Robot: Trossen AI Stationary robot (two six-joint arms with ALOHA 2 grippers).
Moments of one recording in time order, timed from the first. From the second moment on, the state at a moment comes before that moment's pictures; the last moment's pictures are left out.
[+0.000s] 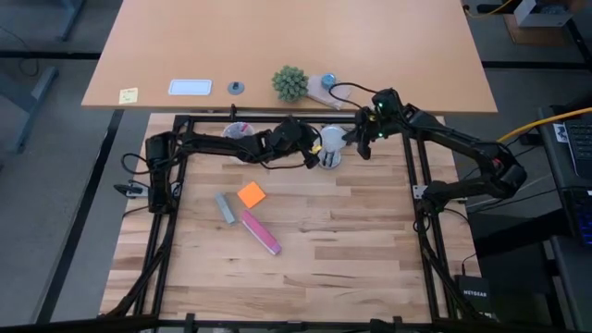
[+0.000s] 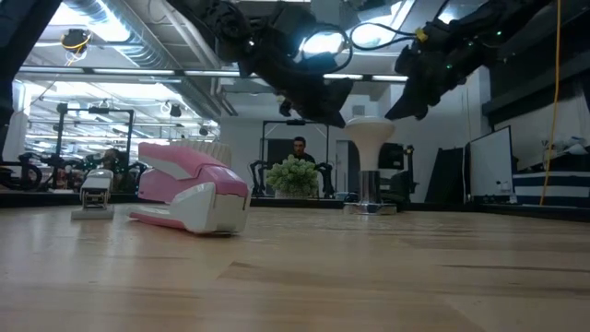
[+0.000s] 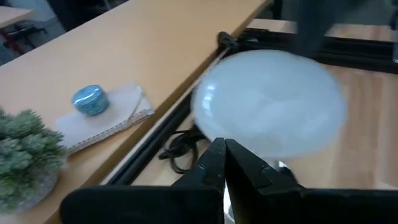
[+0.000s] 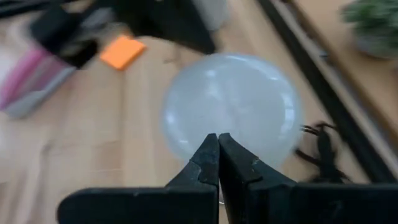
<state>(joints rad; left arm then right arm) 0.28 1.91 1.31 0.19 -0.34 0.04 -0.77 1.29 0.90 -0.40 -0.56 -0.34</state>
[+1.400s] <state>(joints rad) 0.13 1.82 1.31 0.17 -0.37 0.14 -0.77 1.21 0.89 -0.23 -0.37 -0.33</state>
